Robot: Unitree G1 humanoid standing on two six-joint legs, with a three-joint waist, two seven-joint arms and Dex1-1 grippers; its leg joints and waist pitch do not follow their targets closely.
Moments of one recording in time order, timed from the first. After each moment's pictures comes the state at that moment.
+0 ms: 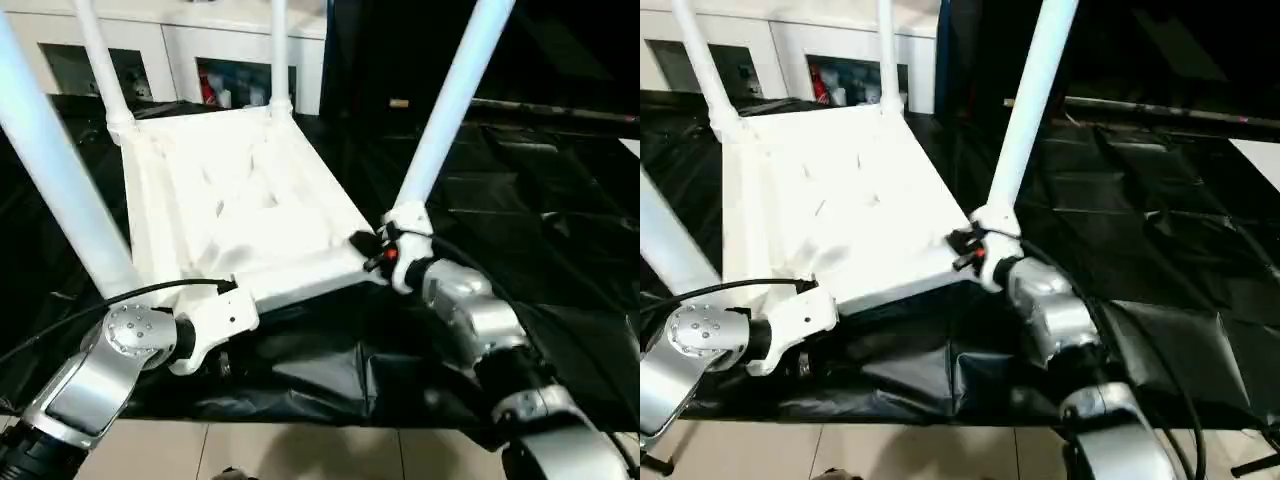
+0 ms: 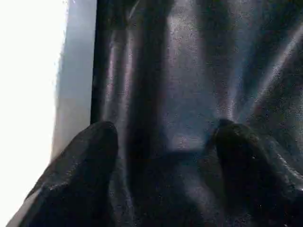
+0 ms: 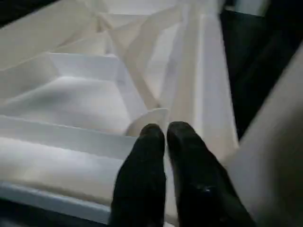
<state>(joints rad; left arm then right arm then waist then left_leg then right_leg) -0.21 0.68 -0.31 -0.13 0.08 0.47 -0.99 -0.63 -0.16 0.08 0.70 0.17 0.14 0.50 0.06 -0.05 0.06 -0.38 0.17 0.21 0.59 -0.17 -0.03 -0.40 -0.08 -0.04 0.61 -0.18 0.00</state>
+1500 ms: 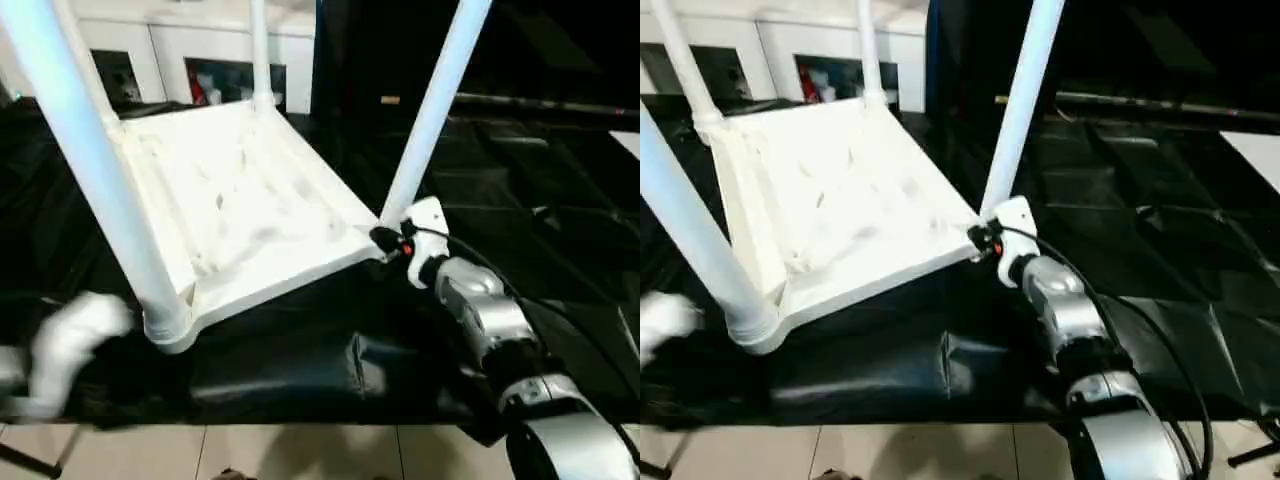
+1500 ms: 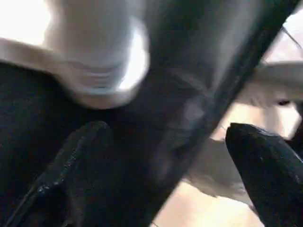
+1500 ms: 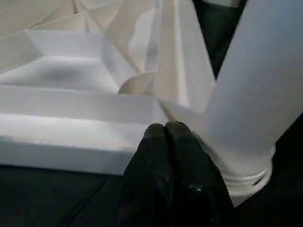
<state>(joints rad) 0.16 1.02 0.29 -0.18 -0.36 0.68 -1.24 -0.61 -0.17 0.05 0.79 0.12 0.03 0.53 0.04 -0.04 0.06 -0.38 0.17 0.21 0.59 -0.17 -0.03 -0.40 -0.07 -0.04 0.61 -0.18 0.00</state>
